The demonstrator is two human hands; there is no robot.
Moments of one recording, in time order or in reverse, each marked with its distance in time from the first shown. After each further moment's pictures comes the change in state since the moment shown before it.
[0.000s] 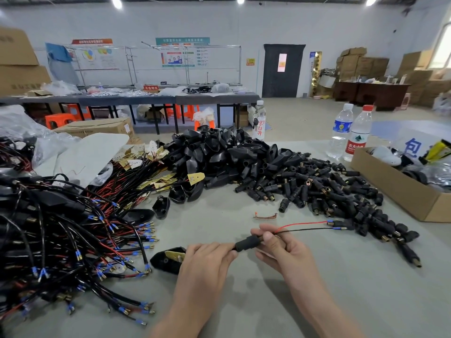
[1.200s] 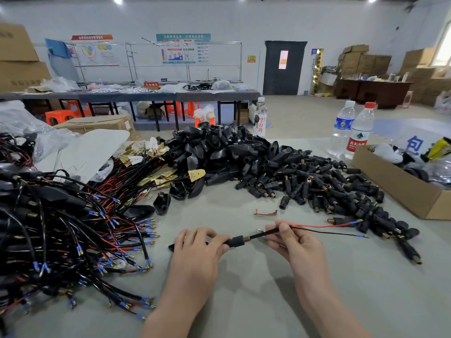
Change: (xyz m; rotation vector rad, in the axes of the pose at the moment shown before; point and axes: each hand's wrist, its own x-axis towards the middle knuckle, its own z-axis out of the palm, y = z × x) left_hand 0.003 -0.008 -0.011 0.260 -0.008 -0.052; right_hand 0.004 -0.005 -0.002 0.025 0.271 -0.075
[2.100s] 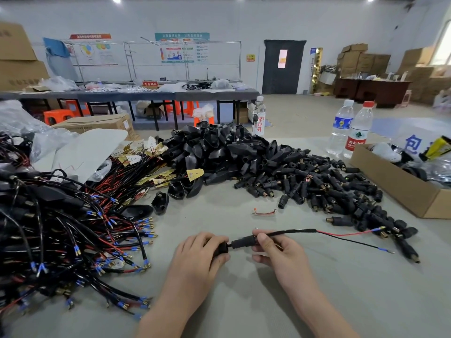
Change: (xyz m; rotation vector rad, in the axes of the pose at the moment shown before) left_hand -0.002 -0.012 0.012 -0.171 -0.206 -0.022; right_hand -0.010 0.011 0.008 -0.146 -0.153 0.075
